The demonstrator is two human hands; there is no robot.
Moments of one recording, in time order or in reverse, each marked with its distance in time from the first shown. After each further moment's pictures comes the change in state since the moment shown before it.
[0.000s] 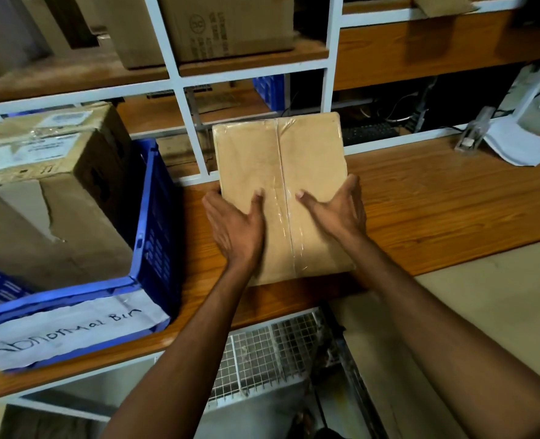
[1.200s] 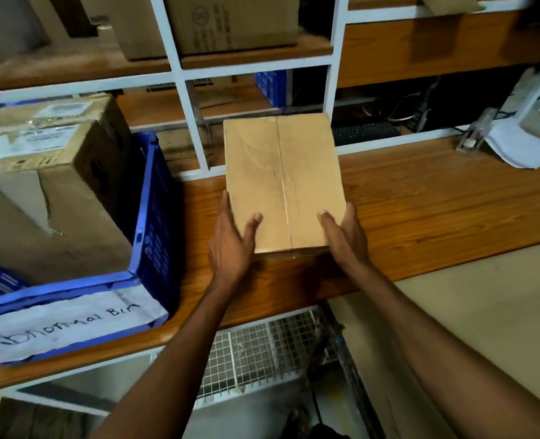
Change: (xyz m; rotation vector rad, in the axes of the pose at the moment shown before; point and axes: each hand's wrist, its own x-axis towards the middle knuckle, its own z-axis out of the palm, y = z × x) left_hand -0.003 -0.061 -0.007 -0.023 -0.274 0.136; right_hand -0.022 0.049 0.006 0.220 -0.132 0.058
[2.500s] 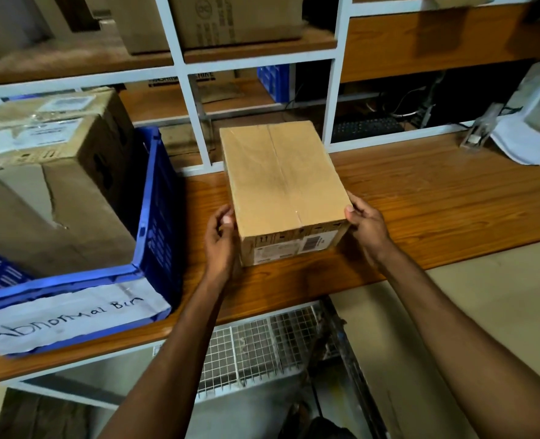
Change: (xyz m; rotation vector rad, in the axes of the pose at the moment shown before) left_hand -0.009 -0.007 -0.015 -0.595 -0.022 -0.342; right_hand 0.029 0.024 -0.030 0.383 -0.207 0.096
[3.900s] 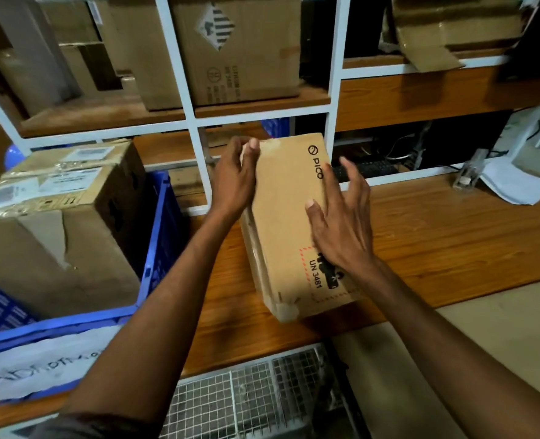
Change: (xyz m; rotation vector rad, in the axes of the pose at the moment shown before) left_hand 0.069 0.173 0.050 0.385 -0.019 0.521; right_hand -0.024 -0.110 0.058 -0.933 0.346 -0.708
